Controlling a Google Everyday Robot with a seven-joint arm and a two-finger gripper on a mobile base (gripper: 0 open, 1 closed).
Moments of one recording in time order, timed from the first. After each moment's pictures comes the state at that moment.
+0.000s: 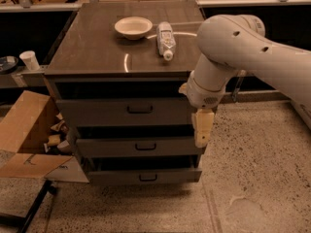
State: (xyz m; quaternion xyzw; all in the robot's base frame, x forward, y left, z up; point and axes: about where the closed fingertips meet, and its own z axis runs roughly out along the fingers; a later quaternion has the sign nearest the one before) arm 0.533 -0.109 0.769 -0.75 0.65 0.03 0.10
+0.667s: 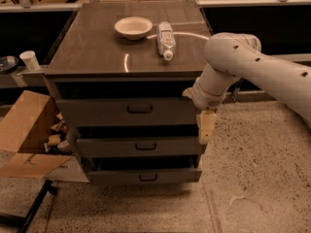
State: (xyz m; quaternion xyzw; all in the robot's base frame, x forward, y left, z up) arm 0.581 -0.134 0.710 -0.76 0.64 0.05 0.11
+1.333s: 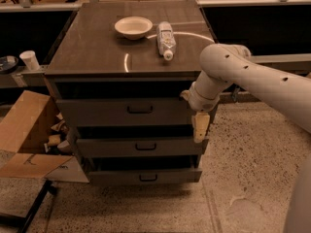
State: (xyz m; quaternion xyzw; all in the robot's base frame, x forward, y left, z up) arm 0.617 -0.131 0.672 -0.76 0.64 0.04 0.13
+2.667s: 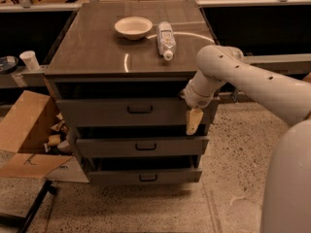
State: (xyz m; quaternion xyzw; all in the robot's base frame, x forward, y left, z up) arm 0.656 -0.124 0.649 -0.75 0.65 0.05 0.15
